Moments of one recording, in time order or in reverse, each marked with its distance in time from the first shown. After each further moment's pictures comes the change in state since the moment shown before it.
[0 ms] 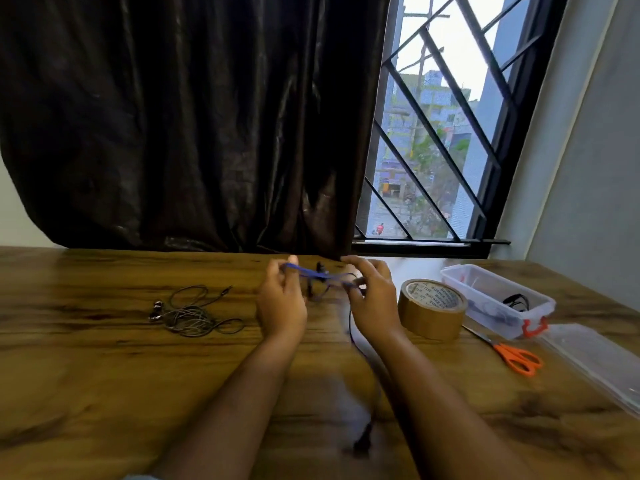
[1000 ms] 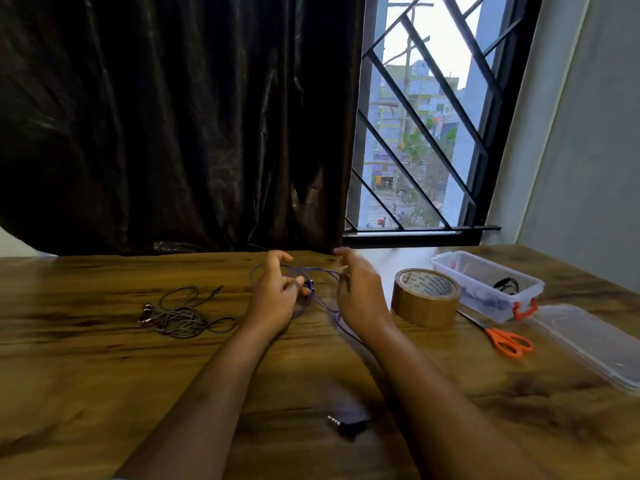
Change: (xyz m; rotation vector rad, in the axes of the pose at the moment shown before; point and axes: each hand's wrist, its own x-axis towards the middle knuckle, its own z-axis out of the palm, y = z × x) left_hand 0.015 -0.008 -0.014 0.182 -0.447 0.096; right_hand -0.006 -0.013 -0.001 -0.170 -0.099 0.015
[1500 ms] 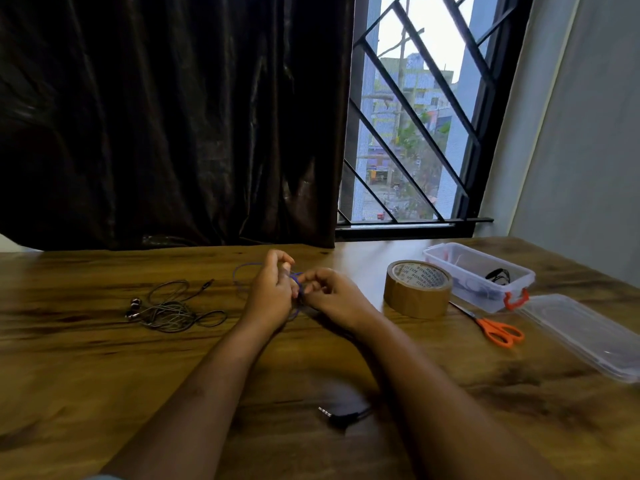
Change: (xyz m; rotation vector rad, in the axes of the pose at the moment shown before) left_hand -0.006 0.008 0.010 -0.071 0.043 0.017; right_hand -0.006 0.000 0.007 0.530 -0.439 0.227
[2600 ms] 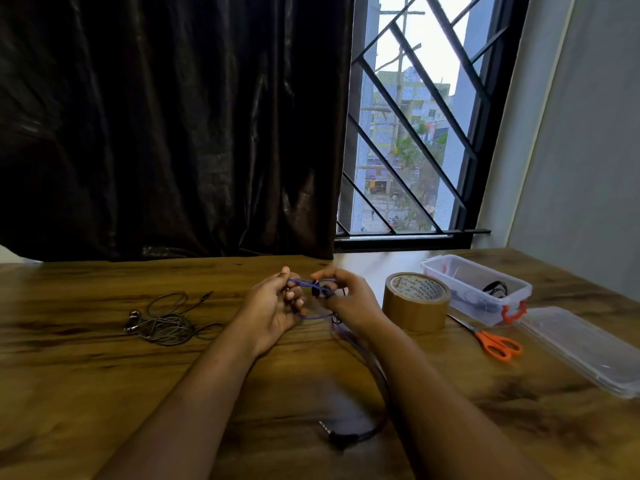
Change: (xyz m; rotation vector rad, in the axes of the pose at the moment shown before) left_hand 0.000 0.019 -0.005 -0.790 -0.180 -0.539; right_hand 0.002 -0.002 -0.017 -0.002 0.203 -0.018
